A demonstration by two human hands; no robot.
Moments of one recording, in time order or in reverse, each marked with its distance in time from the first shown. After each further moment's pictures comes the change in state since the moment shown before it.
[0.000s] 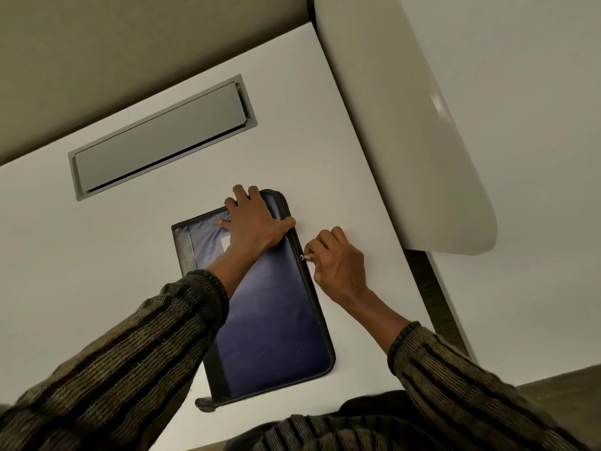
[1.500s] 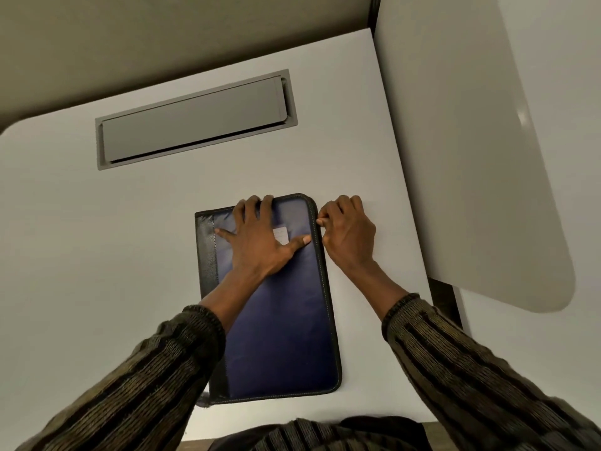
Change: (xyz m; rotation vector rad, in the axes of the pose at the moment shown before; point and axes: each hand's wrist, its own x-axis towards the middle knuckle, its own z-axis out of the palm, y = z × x) left_hand -0.017 -0.056 0.004 -0.099 0.075 0.042; right_hand 0.094 -0.009 0.016 -0.138 0.012 0.034
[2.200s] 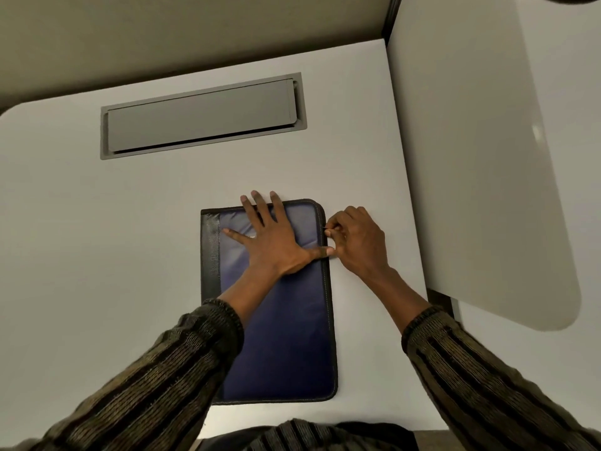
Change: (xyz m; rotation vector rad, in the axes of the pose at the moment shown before) left_hand 0.003 0.021 0.014 0.062 -0.183 -0.086; right_hand 0.000 0.022 -0.014 0.166 -0.197 -0.042
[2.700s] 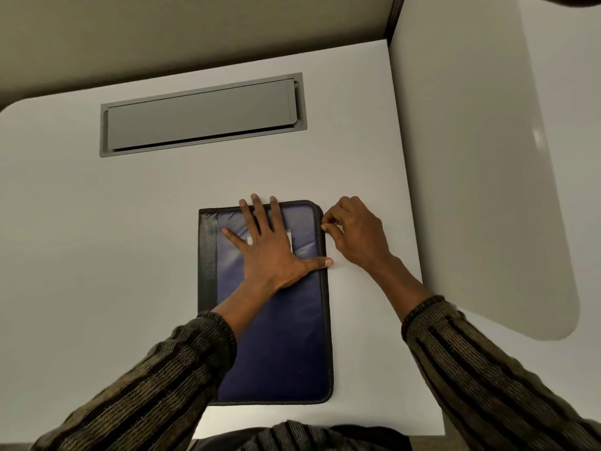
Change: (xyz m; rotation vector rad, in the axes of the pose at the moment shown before) left_hand -0.013 -0.007 0.014 0.023 0.125 0.064; right_hand 0.023 0.007 -0.008 -0.017 -0.051 -0.147
